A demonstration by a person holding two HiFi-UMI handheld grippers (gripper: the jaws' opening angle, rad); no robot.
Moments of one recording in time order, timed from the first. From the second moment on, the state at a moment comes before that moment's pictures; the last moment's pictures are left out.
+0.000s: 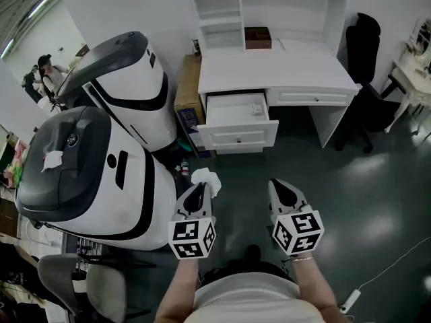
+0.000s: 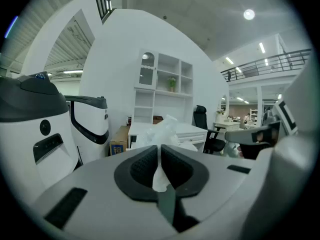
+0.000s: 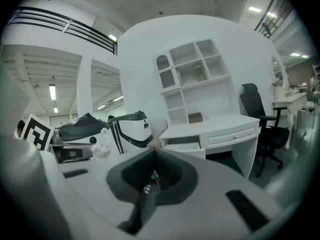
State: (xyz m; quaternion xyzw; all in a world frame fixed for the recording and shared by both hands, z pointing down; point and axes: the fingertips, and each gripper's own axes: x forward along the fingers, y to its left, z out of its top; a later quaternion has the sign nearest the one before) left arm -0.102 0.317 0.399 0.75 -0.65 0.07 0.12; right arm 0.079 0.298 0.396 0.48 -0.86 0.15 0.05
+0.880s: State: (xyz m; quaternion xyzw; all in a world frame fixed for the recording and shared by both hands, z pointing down) left arm -0.085 0.275 0.396 0.73 -0.68 0.07 0.11; right arm 0.110 0.246 0.391 0.48 -0.86 0.15 0.03
